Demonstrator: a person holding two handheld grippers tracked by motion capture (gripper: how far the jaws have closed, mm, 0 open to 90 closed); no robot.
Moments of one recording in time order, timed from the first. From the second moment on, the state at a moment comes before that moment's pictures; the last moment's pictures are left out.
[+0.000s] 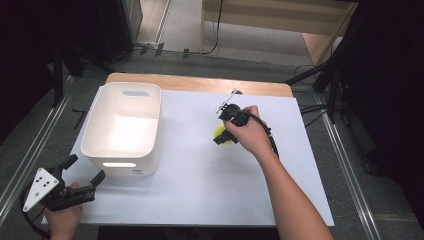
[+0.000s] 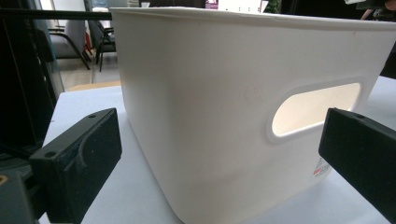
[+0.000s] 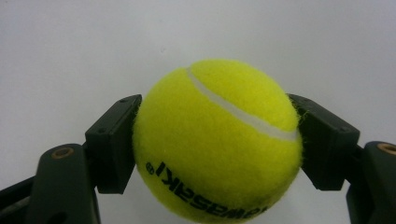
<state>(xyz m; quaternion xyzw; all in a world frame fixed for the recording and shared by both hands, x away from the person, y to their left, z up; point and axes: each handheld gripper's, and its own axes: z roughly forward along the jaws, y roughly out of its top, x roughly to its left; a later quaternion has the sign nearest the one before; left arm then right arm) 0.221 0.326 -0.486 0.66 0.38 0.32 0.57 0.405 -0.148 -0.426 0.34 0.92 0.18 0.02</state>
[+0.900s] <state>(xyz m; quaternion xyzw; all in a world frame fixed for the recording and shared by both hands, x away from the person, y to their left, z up) 0.221 0.326 -0.486 0.66 0.38 0.32 0.57 0.411 -0.113 -0.405 0.31 0.93 0.18 0.01</state>
